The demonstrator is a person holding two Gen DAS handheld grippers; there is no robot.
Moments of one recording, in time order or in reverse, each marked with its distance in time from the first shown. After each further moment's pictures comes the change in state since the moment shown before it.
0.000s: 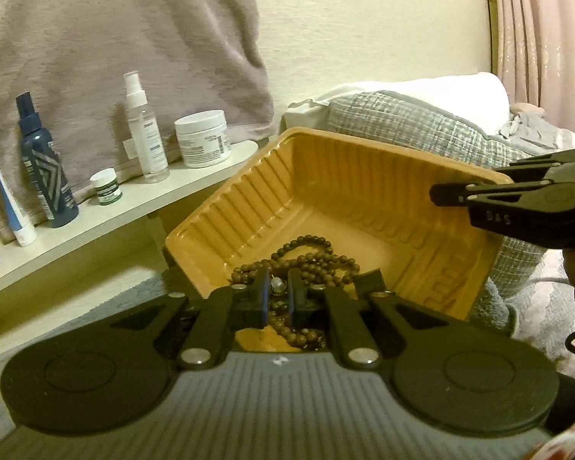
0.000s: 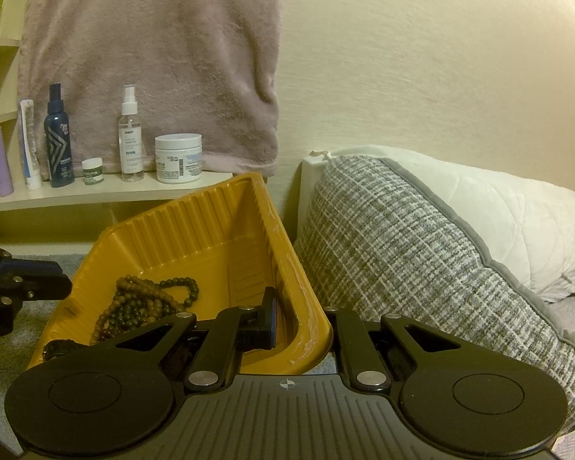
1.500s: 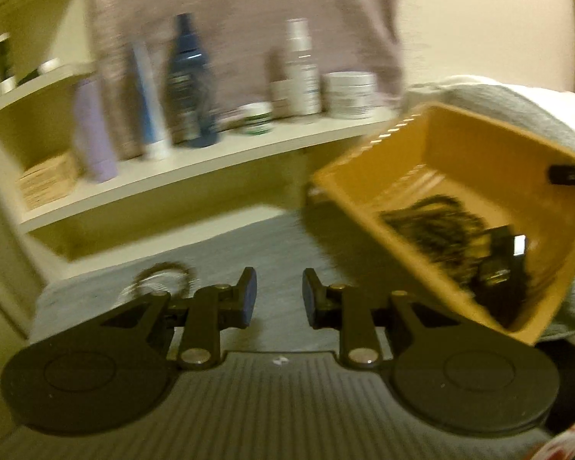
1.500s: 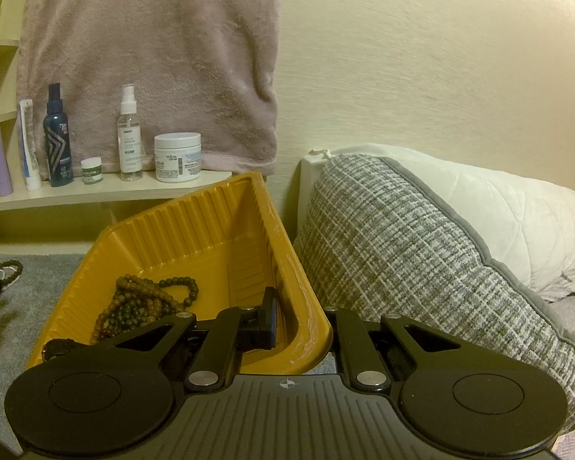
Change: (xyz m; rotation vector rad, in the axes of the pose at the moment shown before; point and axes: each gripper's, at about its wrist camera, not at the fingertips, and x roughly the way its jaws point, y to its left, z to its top) left arm -0.033 0.089 -0.053 -0.184 0.062 0.254; right arm 0.000 -0.001 -0.001 0.001 0.001 -0.001
